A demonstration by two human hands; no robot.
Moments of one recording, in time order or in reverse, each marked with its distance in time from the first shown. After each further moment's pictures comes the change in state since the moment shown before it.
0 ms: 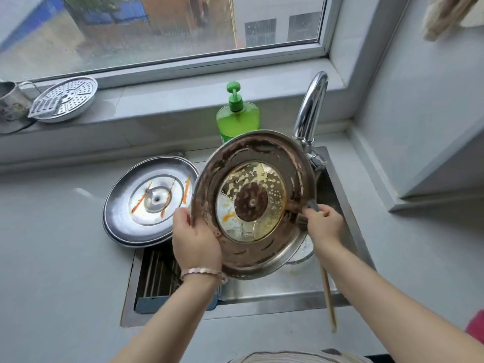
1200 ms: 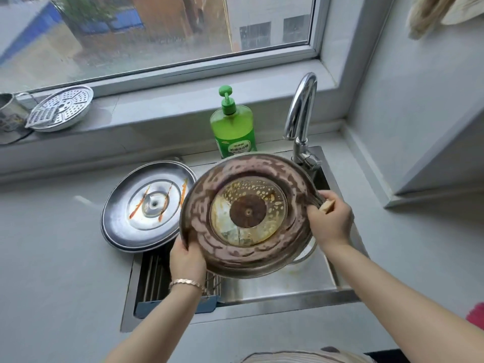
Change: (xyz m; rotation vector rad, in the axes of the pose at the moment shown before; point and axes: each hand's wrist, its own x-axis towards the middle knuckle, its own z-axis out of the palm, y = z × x) left_hand 0.000 -0.036 -0.008 -0.060 -0.164 -0.300; right_hand 0.003 -0.005 -0.019 -0.176 0.119 -0.526
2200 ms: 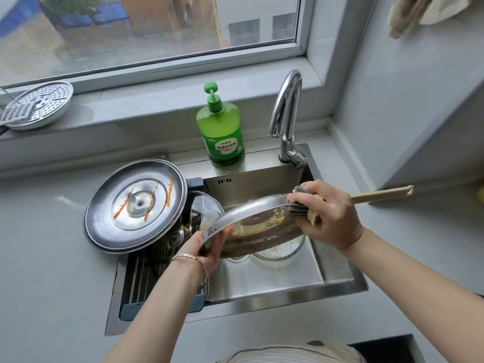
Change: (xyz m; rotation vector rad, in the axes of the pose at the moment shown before) left_hand 0.010 0.016 0.020 -0.987 -0.257 -1.121; right_hand 0.025 -0.006 -0.038 -0.209 -0.203 -1.249
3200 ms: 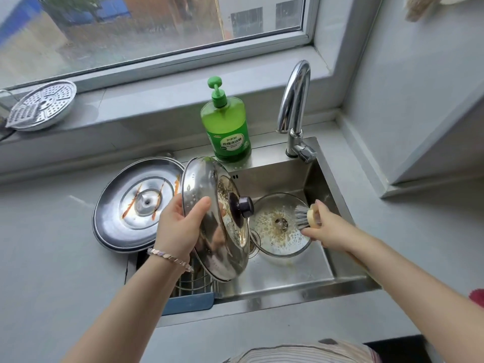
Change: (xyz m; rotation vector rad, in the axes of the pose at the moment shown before) left_hand -0.040 0.013 0.025 1.119 -0.067 1.023; right_hand -0.022 0.001 0.018 0.233 -0.985 1.349
